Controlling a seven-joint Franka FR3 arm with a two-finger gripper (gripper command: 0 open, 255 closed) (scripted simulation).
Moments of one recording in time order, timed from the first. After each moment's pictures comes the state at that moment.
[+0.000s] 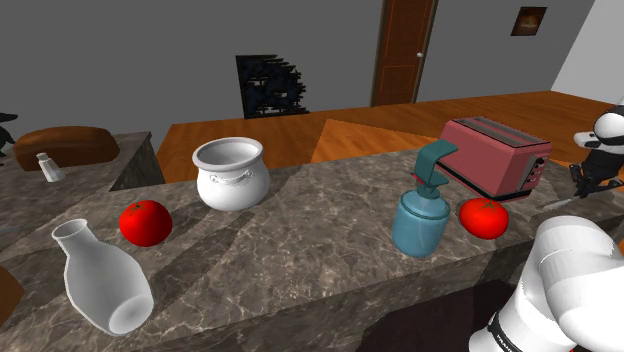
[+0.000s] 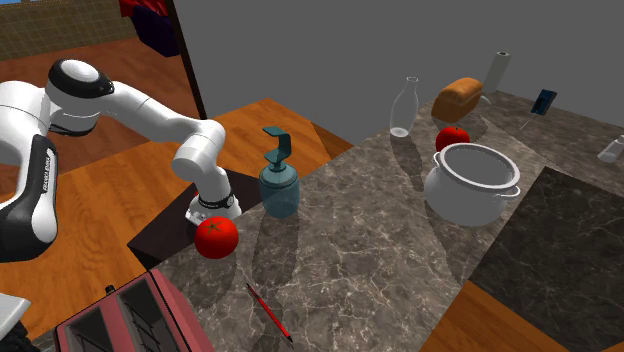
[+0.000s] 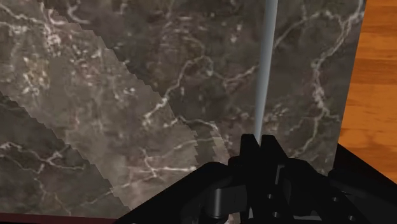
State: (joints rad) arm 0.31 -0.88 -1.58 -1.98 -0.97 1.86 -2.06
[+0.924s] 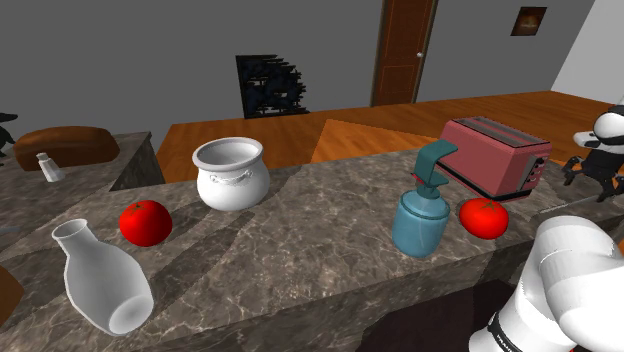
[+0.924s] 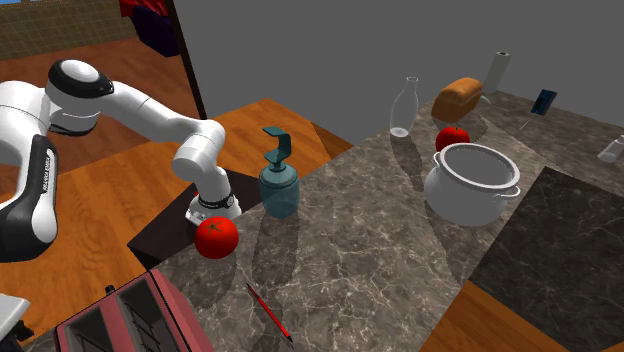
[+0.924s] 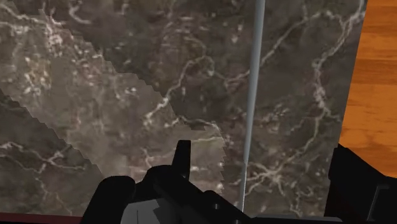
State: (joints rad) arm 0.31 -0.88 -1.58 -1.98 -0.97 1.86 -2.06
